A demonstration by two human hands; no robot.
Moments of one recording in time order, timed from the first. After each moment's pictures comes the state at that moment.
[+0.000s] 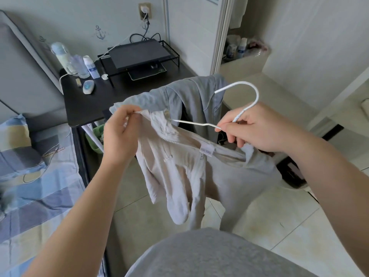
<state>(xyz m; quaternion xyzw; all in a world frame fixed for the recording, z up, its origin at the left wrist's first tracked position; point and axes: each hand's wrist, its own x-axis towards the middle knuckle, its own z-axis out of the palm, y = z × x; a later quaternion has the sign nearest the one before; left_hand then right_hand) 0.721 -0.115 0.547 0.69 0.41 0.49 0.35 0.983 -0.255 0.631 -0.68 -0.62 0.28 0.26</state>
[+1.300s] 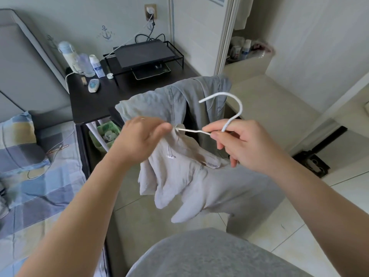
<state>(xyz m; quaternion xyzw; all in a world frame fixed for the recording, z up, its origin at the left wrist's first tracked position) 0.714 -0.121 0.559 0.89 0.32 0.25 0.22 0.945 -0.271 0.596 -0.62 -0.60 0.29 0.42</state>
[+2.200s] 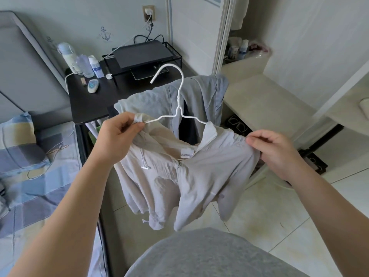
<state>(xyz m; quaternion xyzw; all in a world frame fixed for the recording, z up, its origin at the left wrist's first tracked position) 0.680 -0.110 0.536 0.76 0.37 0.39 0.36 1.020 -0.302 0.530 -0.66 -0.38 0.37 0.53</state>
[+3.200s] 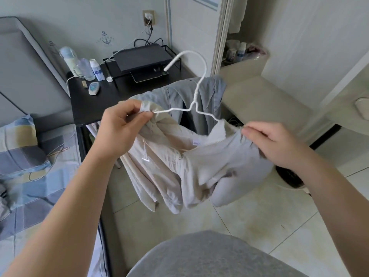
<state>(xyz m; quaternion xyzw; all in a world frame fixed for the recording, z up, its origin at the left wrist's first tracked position) 0.699 -0.133 0.580 0.77 0.29 0.44 0.36 1.003 -0.315 0.590 -0.68 -0.61 0.21 0.34</state>
